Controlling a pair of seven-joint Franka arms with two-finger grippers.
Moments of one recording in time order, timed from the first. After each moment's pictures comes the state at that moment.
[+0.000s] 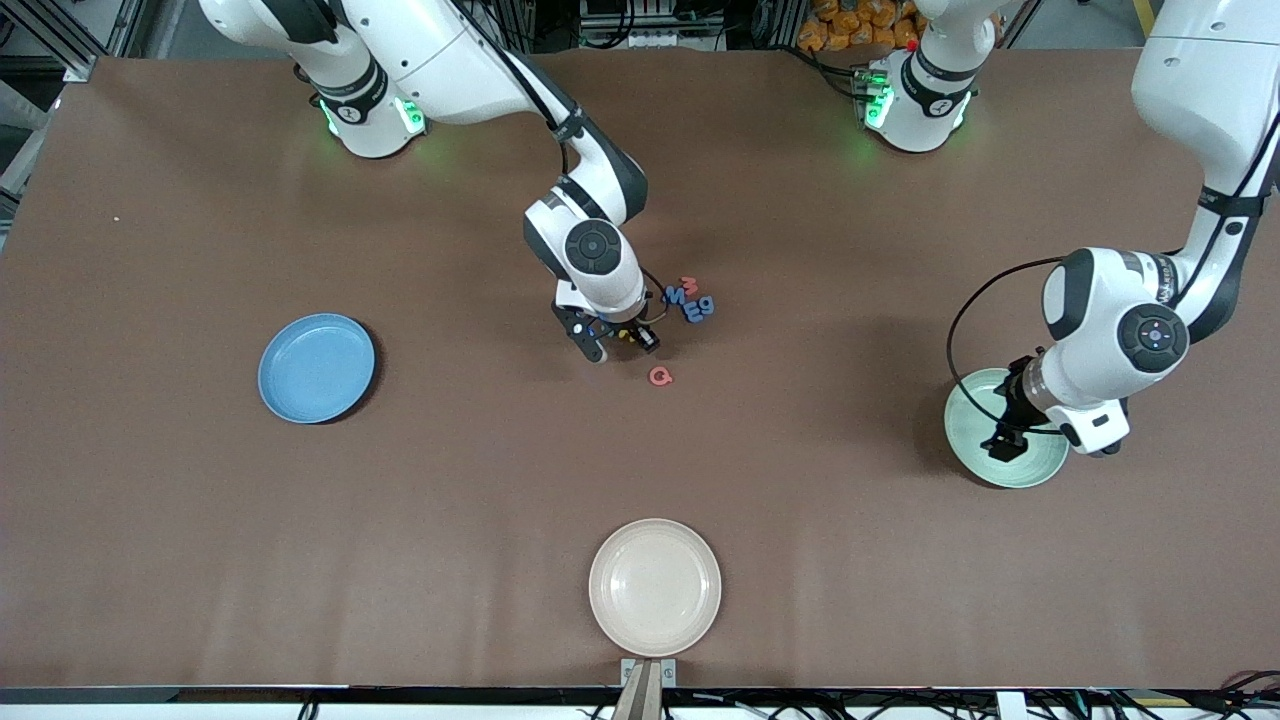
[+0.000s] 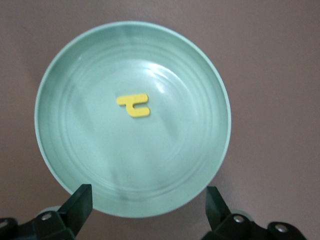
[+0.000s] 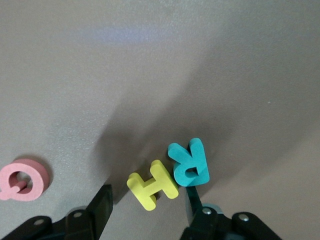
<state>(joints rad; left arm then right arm) 0.28 0.47 -0.34 -1.95 0.25 2.40 -1.38 0.76 0.71 0.07 -1.72 0.15 2.46 1.65</state>
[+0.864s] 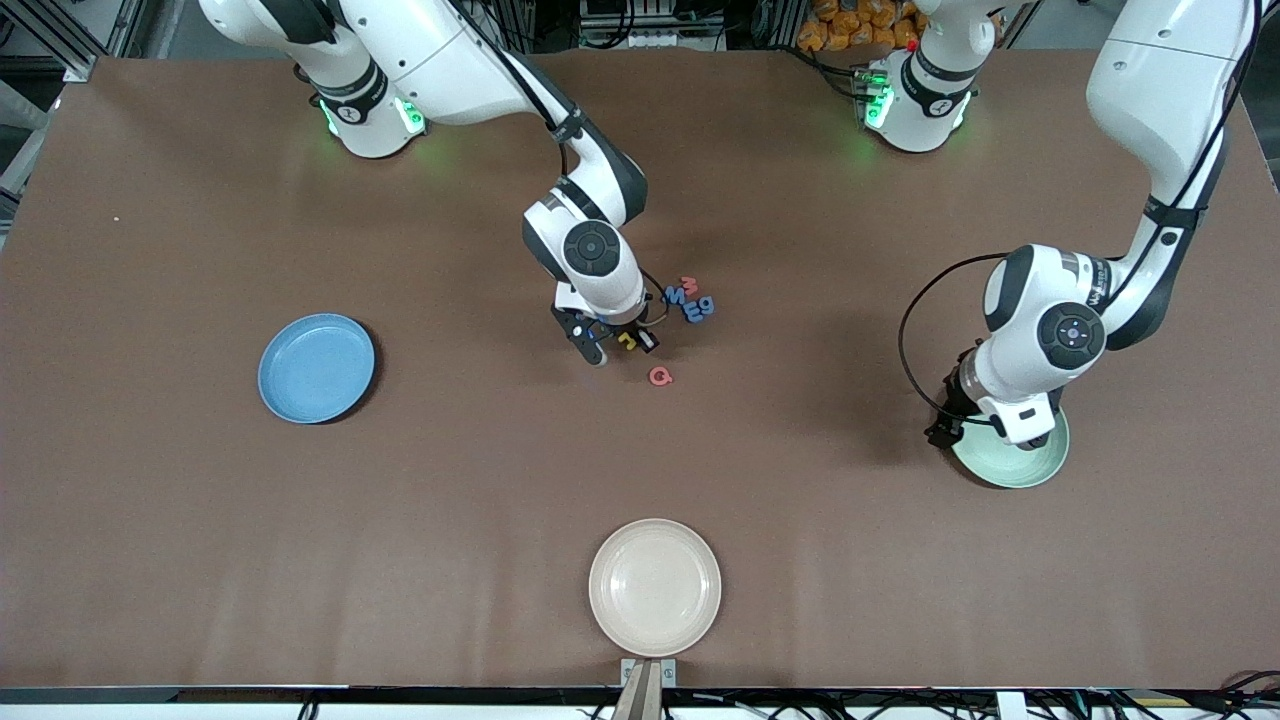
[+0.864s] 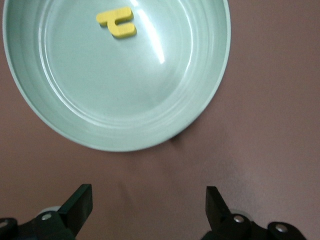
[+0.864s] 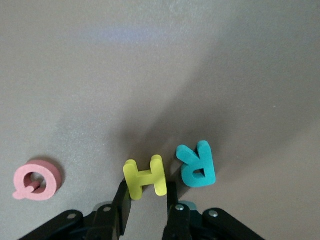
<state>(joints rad) 0.20 0.48 -0.36 -1.99 0.25 2.40 -1.42 0.75 0.71 0.07 -1.71 0.15 2.45 1.64</state>
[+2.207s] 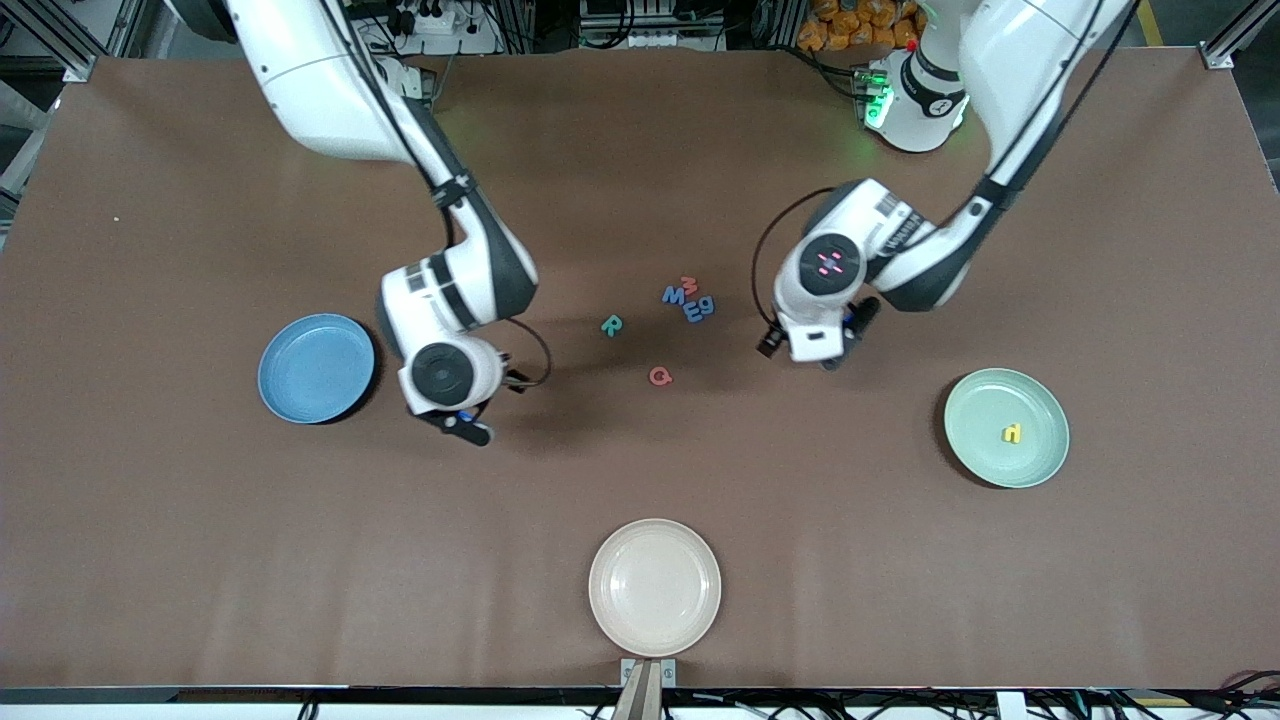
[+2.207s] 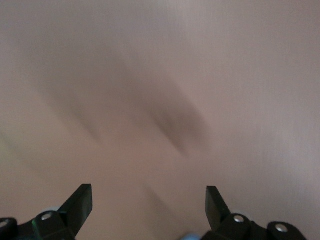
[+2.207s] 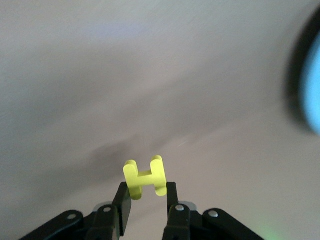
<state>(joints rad) -0.05 0.48 -0.63 -2.03 0.25 2.19 -1.71 0.54 0.65 -0.18 -1.57 0.15 1.82 0.67</state>
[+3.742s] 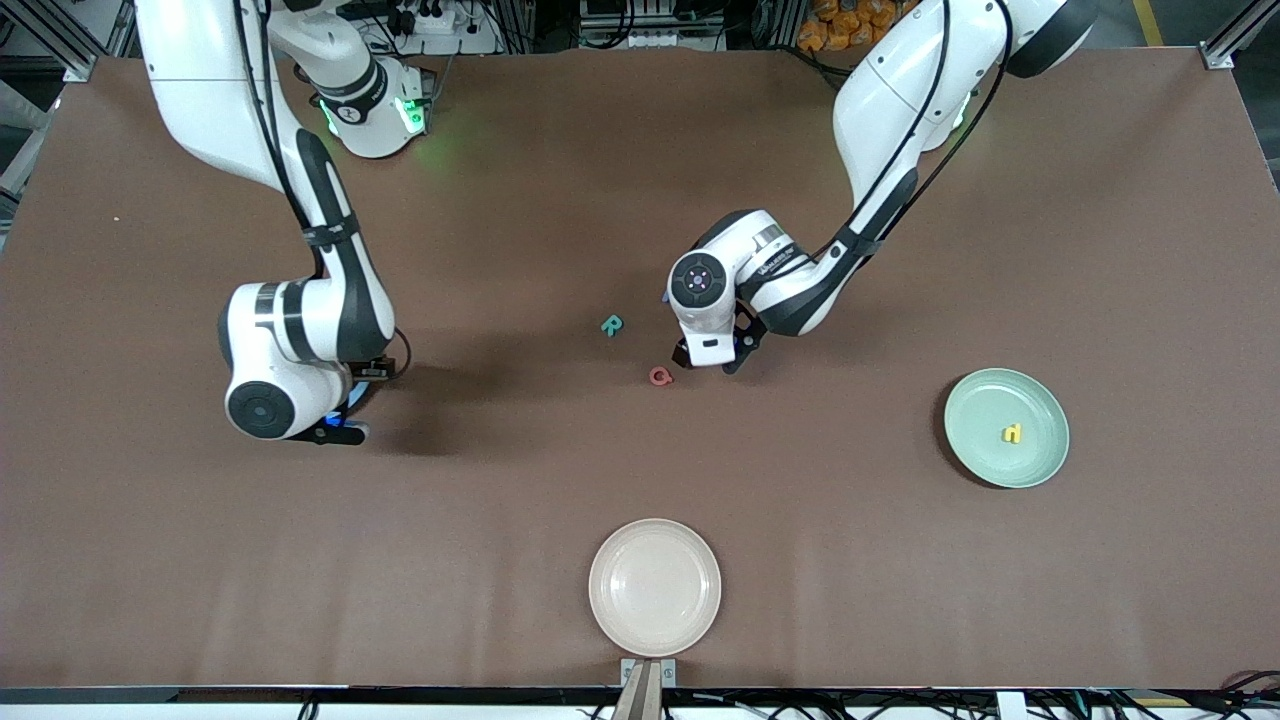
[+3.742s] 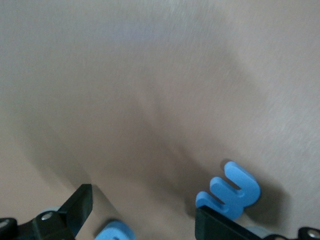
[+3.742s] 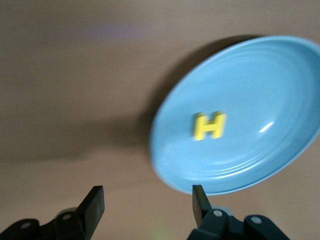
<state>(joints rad) -0.40 0.76 -0.39 -1.74 0.29 2.20 -1.81 0.46 0.58 -0.30 -1.75 0.13 1.80 0.24</state>
